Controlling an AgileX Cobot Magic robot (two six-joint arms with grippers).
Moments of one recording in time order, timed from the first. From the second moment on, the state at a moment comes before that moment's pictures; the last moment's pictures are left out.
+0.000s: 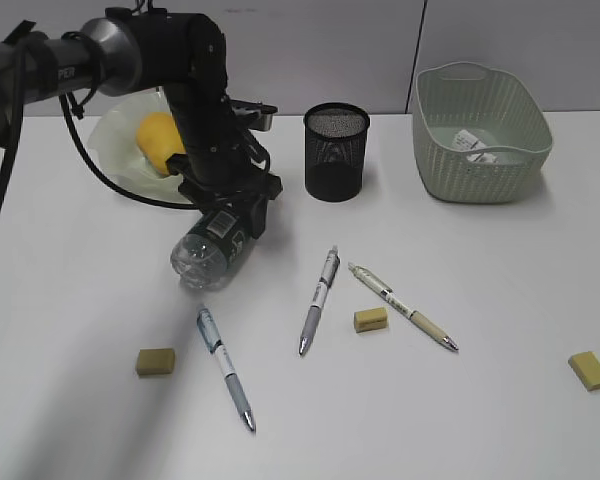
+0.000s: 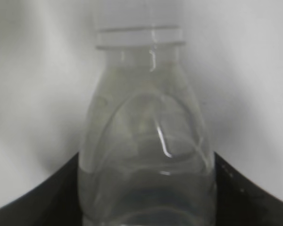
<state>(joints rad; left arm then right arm) -0.47 2.47 -2.12 -0.12 1.22 0.06 0.03 -0.01 -0.50 0.01 1.04 -0.04</state>
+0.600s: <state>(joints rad) -0.47 2.27 -1.99 -0.11 1.21 0.01 0.03 -0.01 -0.50 0.01 1.04 -0.04</state>
